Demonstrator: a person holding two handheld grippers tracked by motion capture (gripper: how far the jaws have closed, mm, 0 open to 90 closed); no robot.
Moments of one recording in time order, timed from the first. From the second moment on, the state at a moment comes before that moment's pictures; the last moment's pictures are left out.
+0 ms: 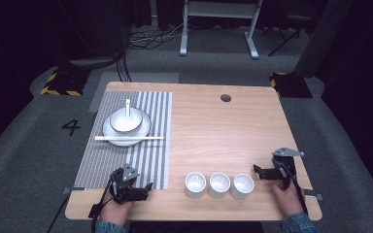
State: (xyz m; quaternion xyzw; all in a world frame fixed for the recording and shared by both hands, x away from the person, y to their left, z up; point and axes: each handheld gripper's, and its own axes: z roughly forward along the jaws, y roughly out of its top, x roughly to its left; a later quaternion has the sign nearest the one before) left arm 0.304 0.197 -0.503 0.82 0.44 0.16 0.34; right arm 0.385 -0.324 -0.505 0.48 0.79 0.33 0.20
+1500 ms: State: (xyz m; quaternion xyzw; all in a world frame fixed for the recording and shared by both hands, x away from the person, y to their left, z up) left arm 0.282 0.183 -0.448 0.77 0.41 0.19 0.45; right arm 0.384 -0.324 -0.505 0.48 0.79 0.33 0.20
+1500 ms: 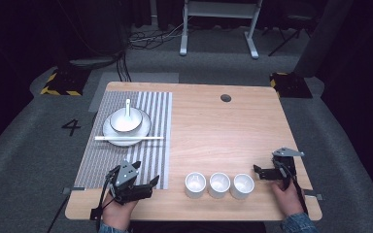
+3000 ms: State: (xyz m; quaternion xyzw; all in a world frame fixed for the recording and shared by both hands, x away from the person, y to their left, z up) left arm 0.299 0.139 -0.419 0.76 0.34 0.20 0.52; right arm 0.384 -0.324 -0.505 0.48 0.79 0.33 0.20
